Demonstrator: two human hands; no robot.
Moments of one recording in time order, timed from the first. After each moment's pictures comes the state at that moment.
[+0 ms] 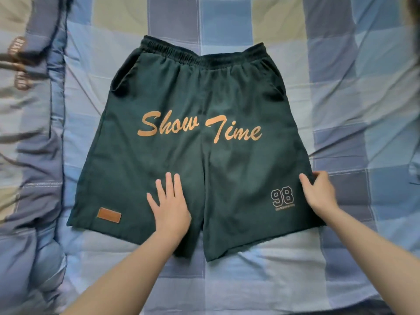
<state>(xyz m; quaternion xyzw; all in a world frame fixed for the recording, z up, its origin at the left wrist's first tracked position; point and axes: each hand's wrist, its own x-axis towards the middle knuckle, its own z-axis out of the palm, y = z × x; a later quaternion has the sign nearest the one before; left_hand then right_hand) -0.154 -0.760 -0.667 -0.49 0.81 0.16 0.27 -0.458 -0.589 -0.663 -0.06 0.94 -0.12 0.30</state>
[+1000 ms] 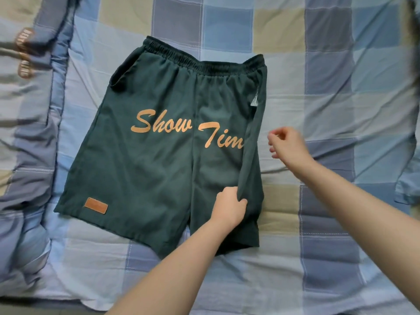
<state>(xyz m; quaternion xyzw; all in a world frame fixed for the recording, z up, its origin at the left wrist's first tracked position) -0.299 -0.695 -0.613 -0.52 0.61 0.58 0.12 -0.488 -0.710 -0.600 -0.17 0.86 -0.29 0.39</state>
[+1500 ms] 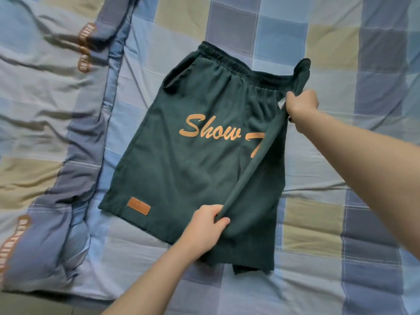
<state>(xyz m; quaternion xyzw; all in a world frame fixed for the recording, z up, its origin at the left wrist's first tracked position) -0.147 -0.767 -0.601 -0.48 0.64 0.59 0.09 -0.470 -0.883 -0.628 -0.11 0.92 -0.26 0.28</state>
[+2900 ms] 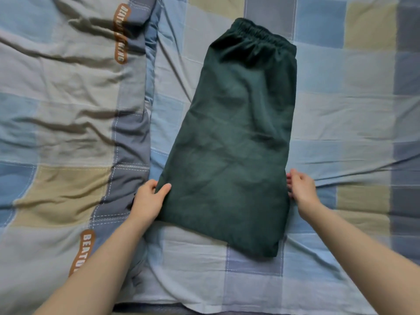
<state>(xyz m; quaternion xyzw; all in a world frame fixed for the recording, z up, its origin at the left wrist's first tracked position) 0.067 -0.928 -0.676 -0.68 0.53 0.51 0.02 -0.250 -0.768 -0.683 0.08 0.87 -0.31 0.36</state>
